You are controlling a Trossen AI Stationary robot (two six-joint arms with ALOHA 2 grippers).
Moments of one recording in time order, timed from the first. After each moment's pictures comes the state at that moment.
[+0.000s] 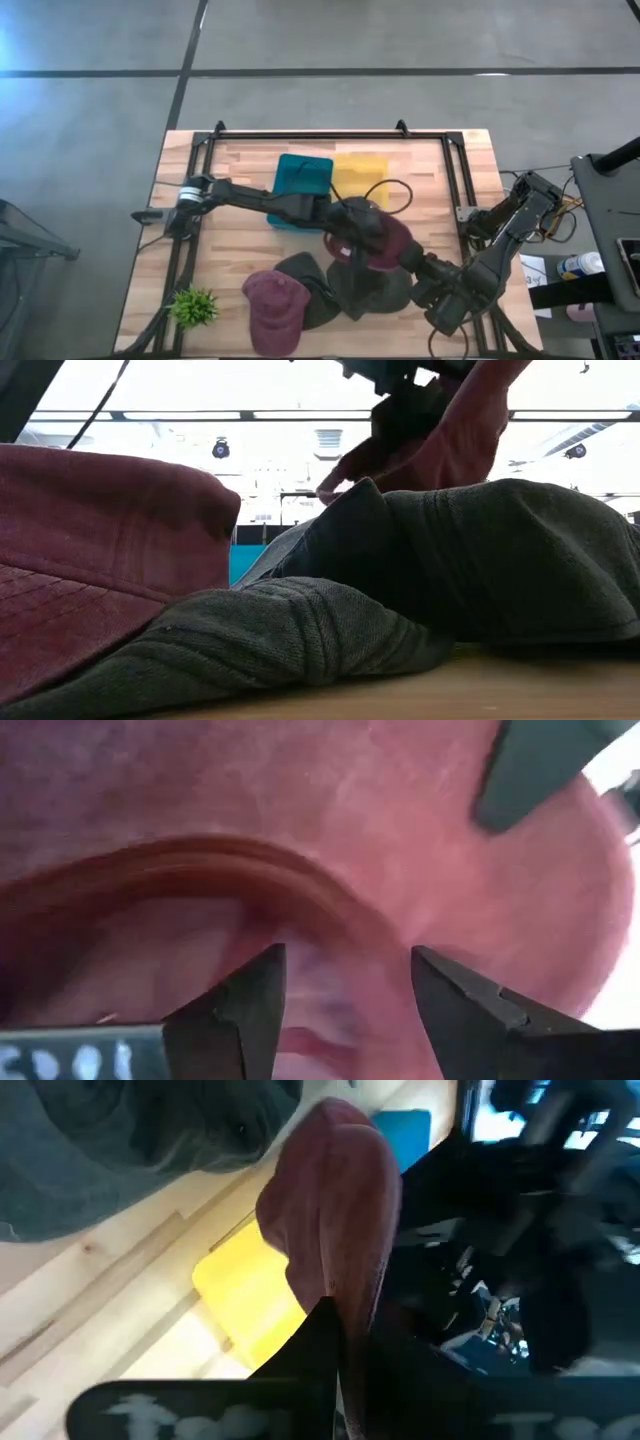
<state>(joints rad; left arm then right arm) -0.09 2.05 1.77 -0.31 0.06 -0.15 0.85 1.56 1.45 -1.34 0.87 -0.27</state>
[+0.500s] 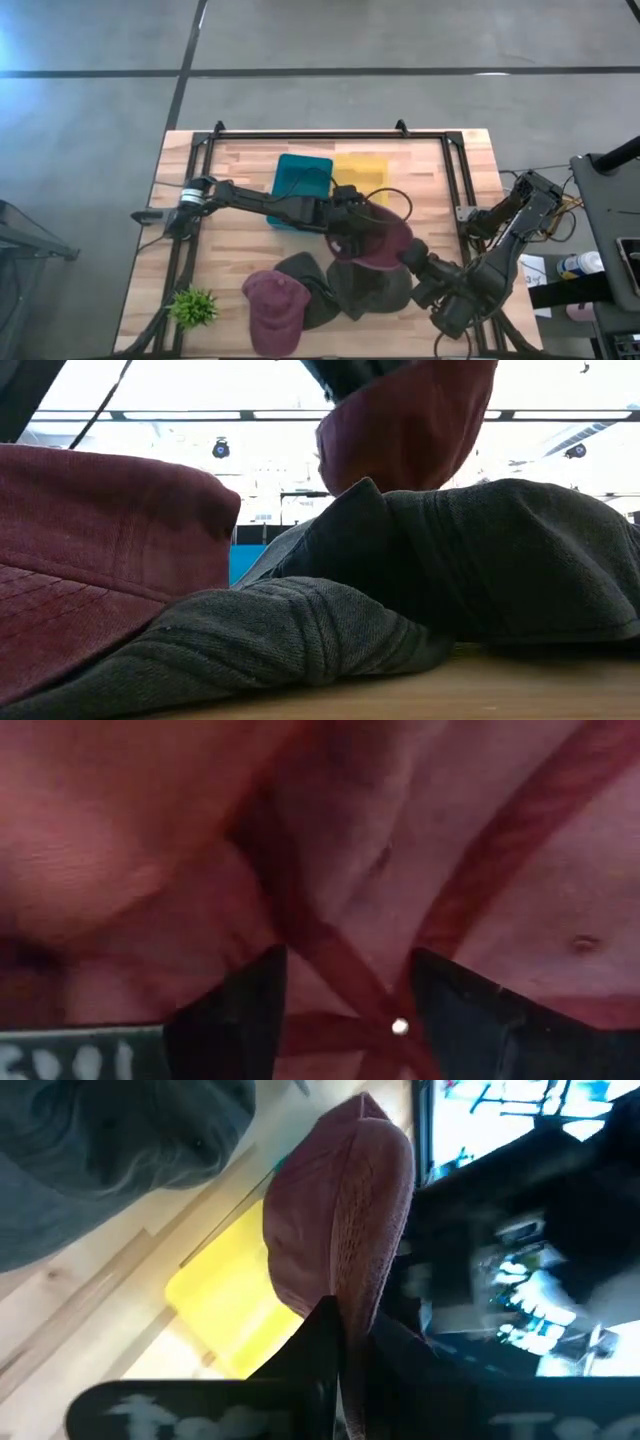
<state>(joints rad) -0.12 2.00 1.76 -0.48 -0.36 0.03 0.88 1.55 1.46 -1.38 0.91 -0.18</state>
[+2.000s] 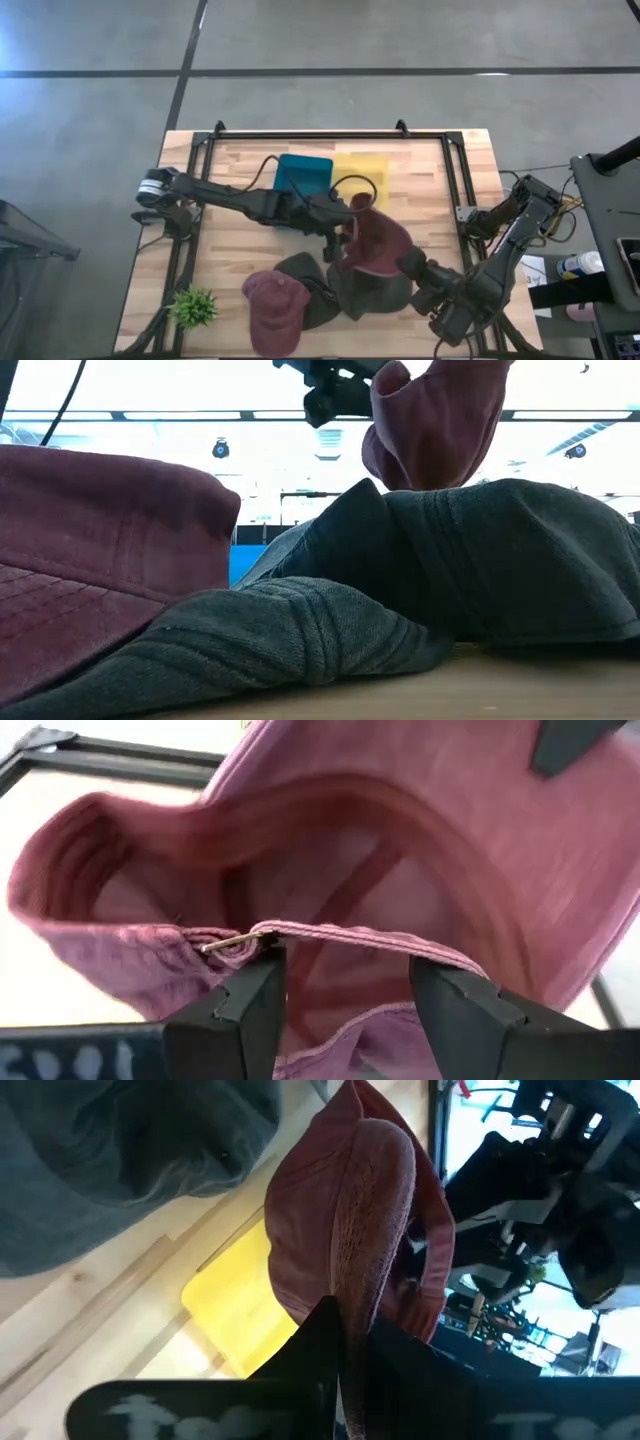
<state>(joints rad) -0.12 1.72 1.41 -0.17 -0.06 -0.20 0.88 1.61 1.48 -1.36 0.90 -0.20</state>
